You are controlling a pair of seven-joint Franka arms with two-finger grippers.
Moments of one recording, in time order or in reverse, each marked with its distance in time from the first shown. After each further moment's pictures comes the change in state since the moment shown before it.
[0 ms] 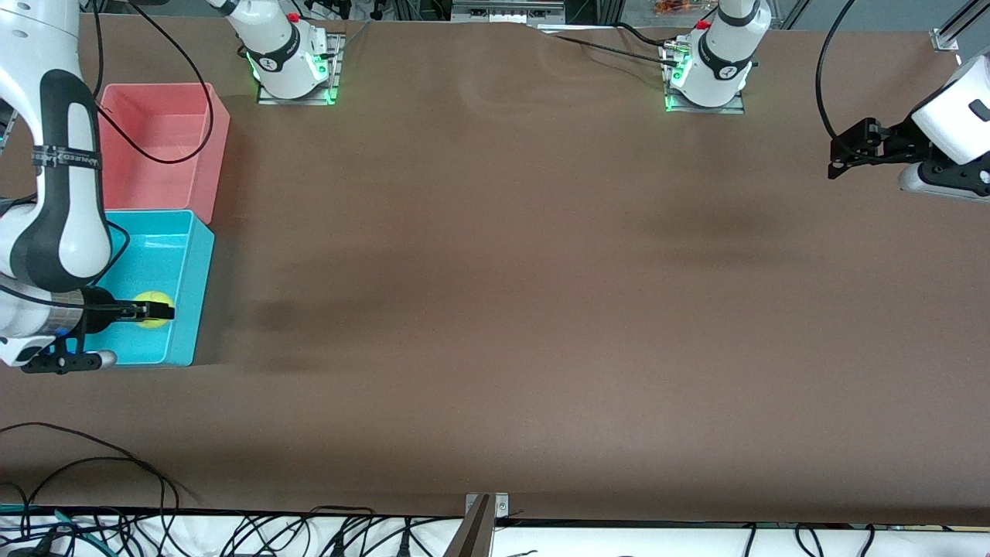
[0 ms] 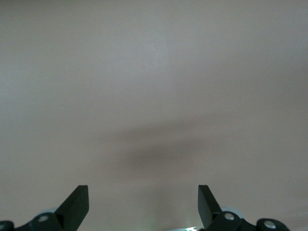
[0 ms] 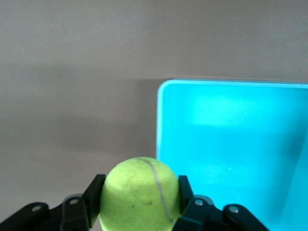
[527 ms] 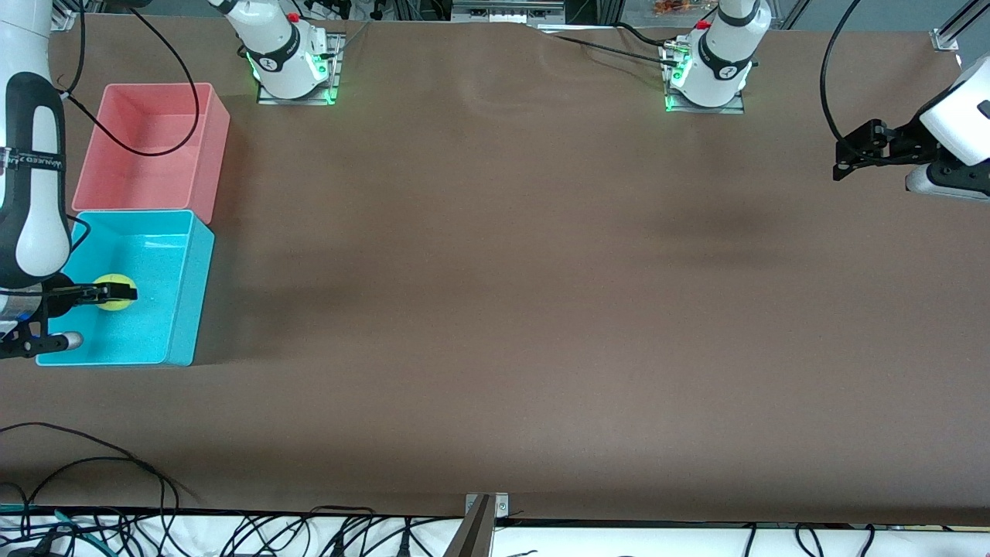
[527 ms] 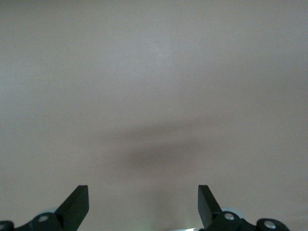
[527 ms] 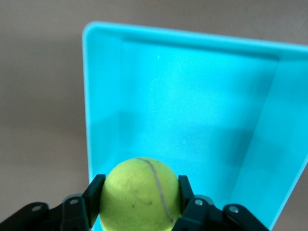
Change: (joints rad) left arm 0.008 0.000 0.006 0.000 0.000 0.002 -0.008; right arm -0.089 0.003 -0.006 -0.018 -0.086 -0.047 -0.157
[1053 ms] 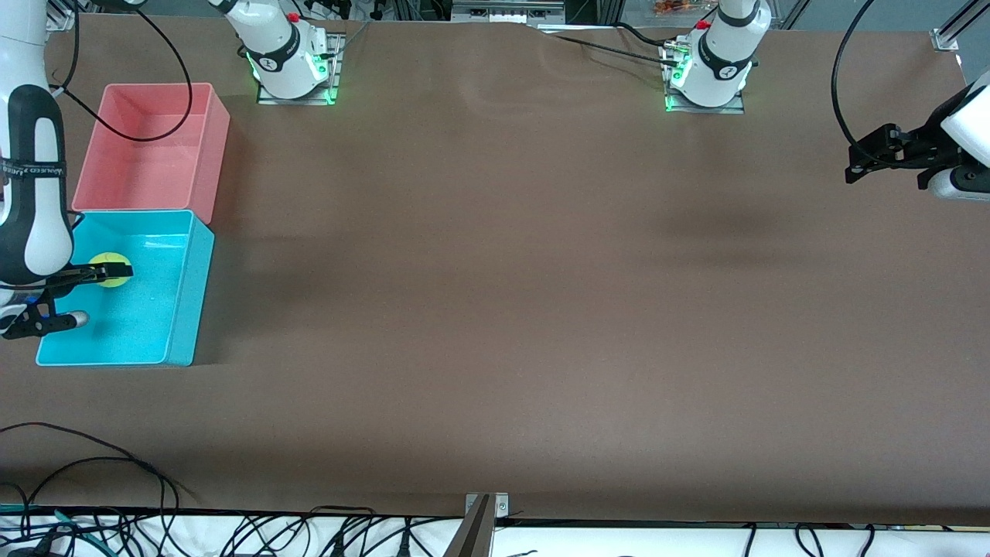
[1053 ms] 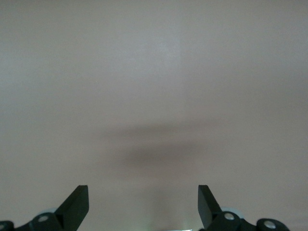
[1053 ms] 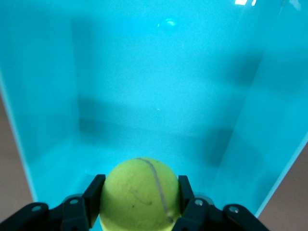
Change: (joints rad) left arm 0.024 0.001 0.001 0.000 0.000 -0.001 -0.034; right arm -0.028 0.005 -0.052 -0.107 -0.037 0.024 -0.096
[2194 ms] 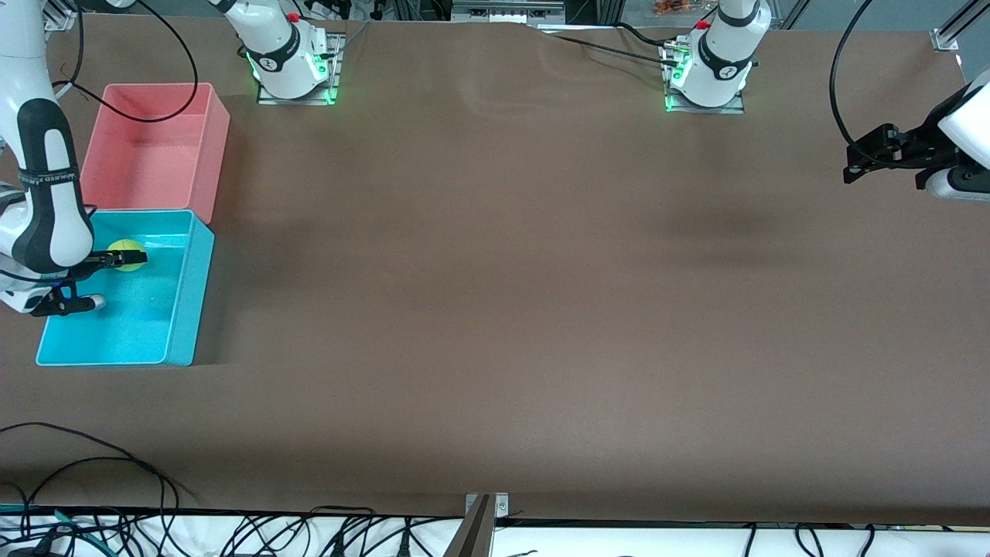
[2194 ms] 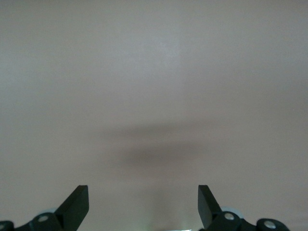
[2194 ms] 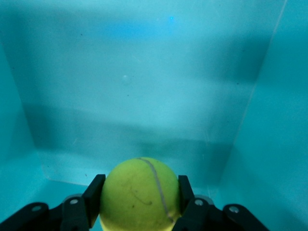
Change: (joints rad) left arm 0.000 0.000 -0.003 0.000 0.000 0.000 -0.004; right arm -0.055 0.010 -0.003 -0.174 0.000 0.150 -0.017
